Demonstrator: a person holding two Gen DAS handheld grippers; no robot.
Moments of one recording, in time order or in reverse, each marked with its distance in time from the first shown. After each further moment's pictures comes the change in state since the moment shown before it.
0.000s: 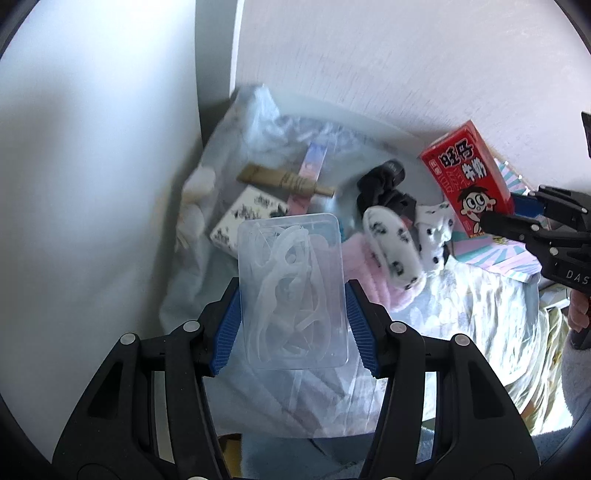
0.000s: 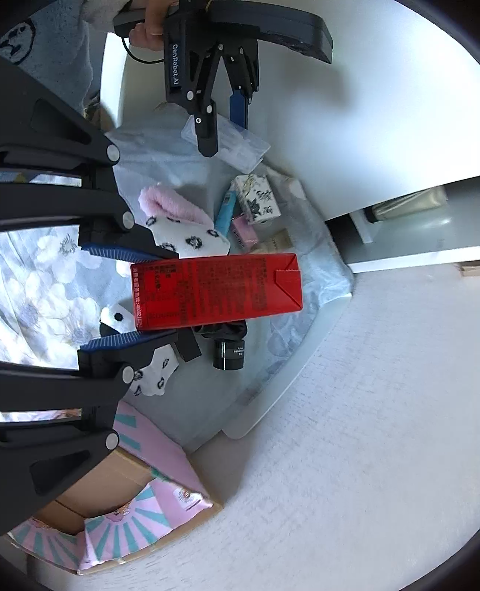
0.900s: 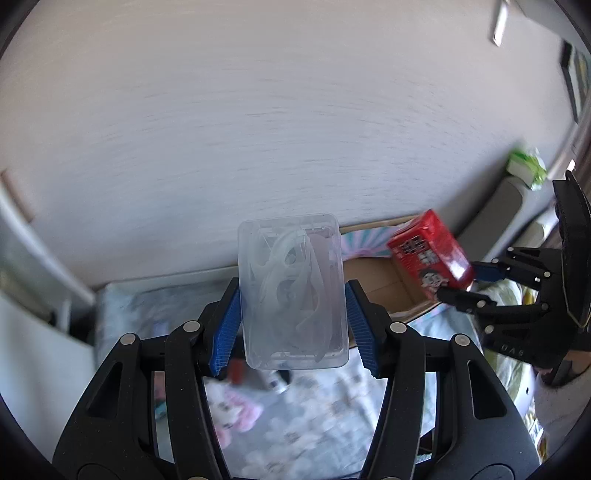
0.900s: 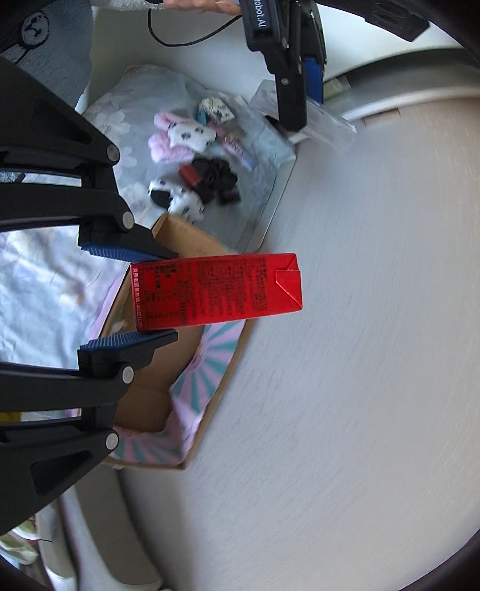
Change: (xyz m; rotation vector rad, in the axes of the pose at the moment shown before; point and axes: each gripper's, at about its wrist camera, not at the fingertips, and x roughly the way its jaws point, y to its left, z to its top) left arm -0.051 -0.245 0.112 0.446 -0.153 -0.182; right arm -0.143 -0.107 -0.095 0.350 -0.110 -0.301
